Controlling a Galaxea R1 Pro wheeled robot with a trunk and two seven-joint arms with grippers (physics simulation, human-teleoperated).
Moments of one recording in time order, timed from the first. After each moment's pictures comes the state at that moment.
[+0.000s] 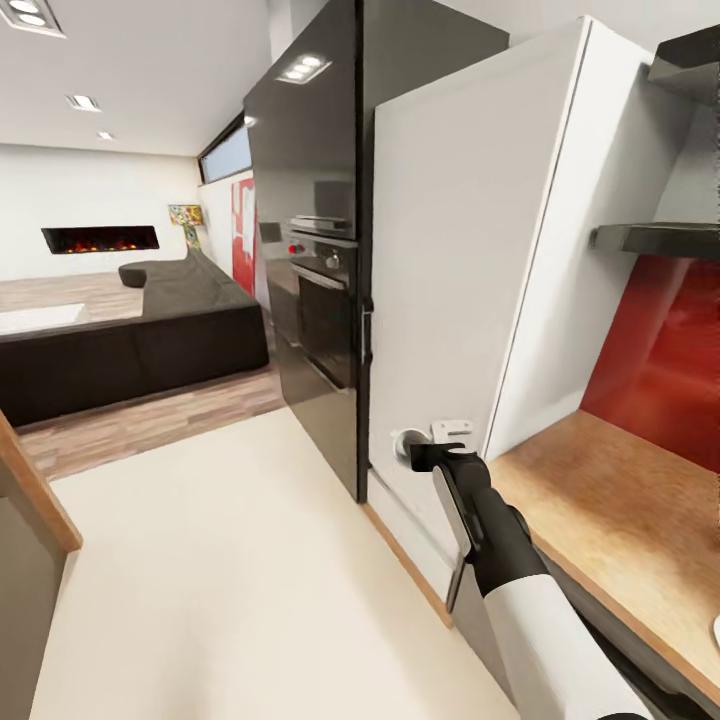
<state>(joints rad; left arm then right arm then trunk) -0.06 0.10 0.13 -0.08 0.00 -0.19 -0.05 -0.73 0.17 0.10 -1.10 0.02 0.74 -0.19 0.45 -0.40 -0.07</state>
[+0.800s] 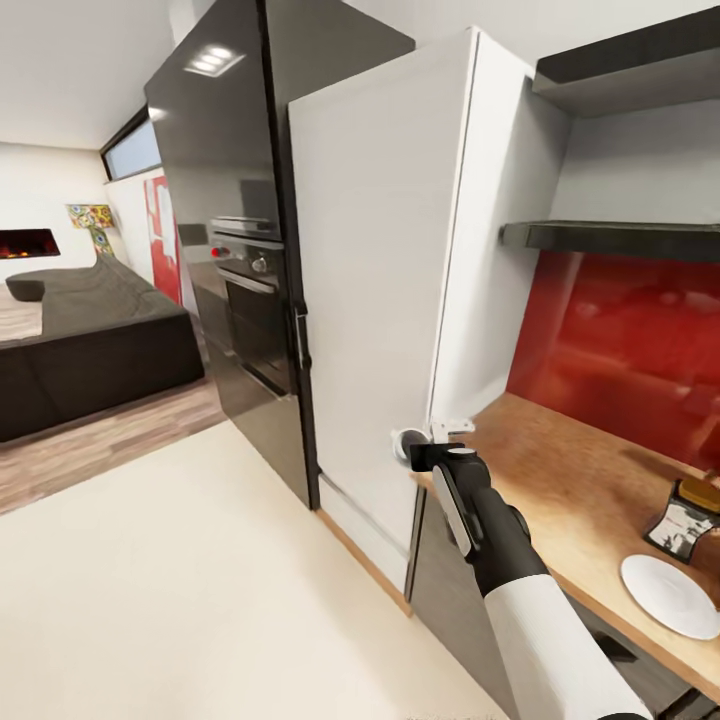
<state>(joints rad) -0.06 0.10 0.13 -0.07 0.00 -0.22 -0.05 -0.73 0.17 0.10 -1.10 0.02 0.74 -0.19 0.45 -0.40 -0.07</state>
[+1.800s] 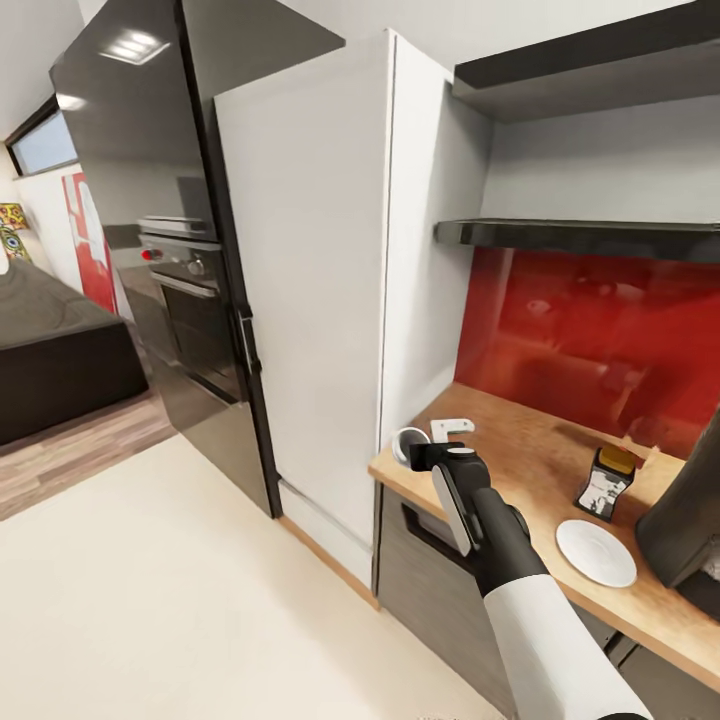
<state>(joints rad) -0.06 0.10 0.13 -0.07 0.00 -0.22 -0.05 -0.73 0.17 0.10 -1.11 0.02 0.74 -0.19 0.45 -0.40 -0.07</state>
